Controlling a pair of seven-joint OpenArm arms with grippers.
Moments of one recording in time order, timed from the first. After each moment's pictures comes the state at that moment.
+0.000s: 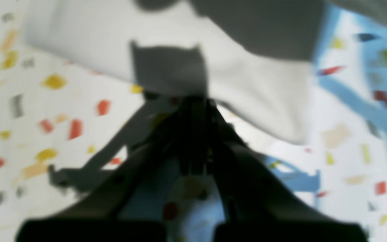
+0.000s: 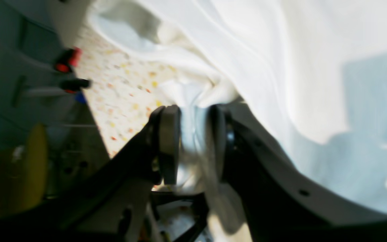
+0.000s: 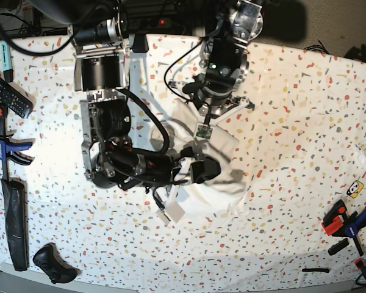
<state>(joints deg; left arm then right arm) 8.4 8.8 21.6 89.2 16.2 4.8 46.6 20.3 -0.3 -1.9 78.9 47.5 33.8 -70.6</state>
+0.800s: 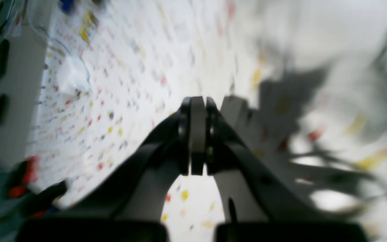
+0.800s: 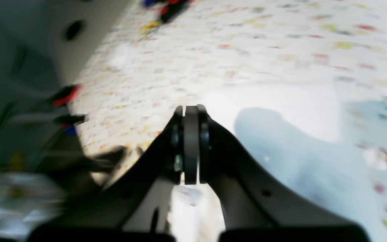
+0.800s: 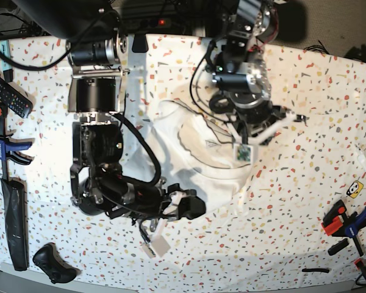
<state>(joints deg) 8.4 8.0 21.2 106.5 41.3 15.3 55.1 27.2 -0.6 2.4 78.9 41.6 33.8 -68.6</state>
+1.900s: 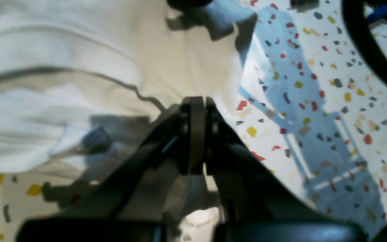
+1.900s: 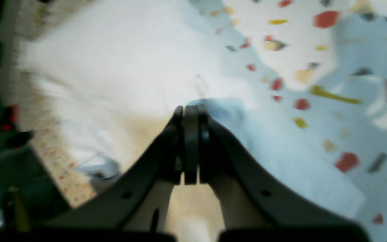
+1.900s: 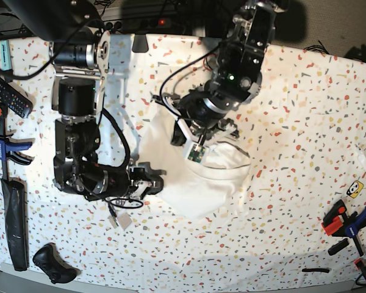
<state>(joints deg) 5.2 8.2 21.2 97.9 -2.3 -9.7 38.5 28.2 5.7 7.9 62.0 39.5 33.9 -65.6</state>
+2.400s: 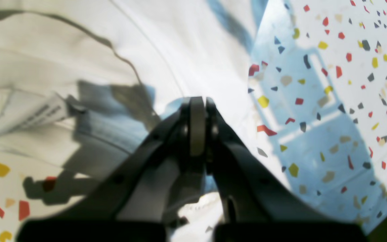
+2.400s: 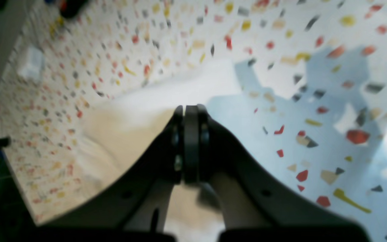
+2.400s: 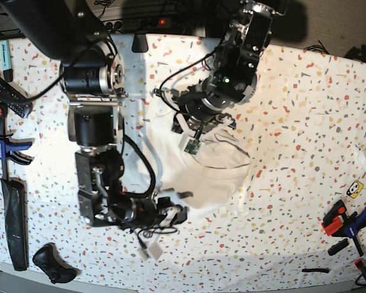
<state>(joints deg) 4.6 8.2 21.2 92.9 -2.9 -9.8 42.4 36.9 -0.1 3.1 52.1 23.5 33.9 -52.7</state>
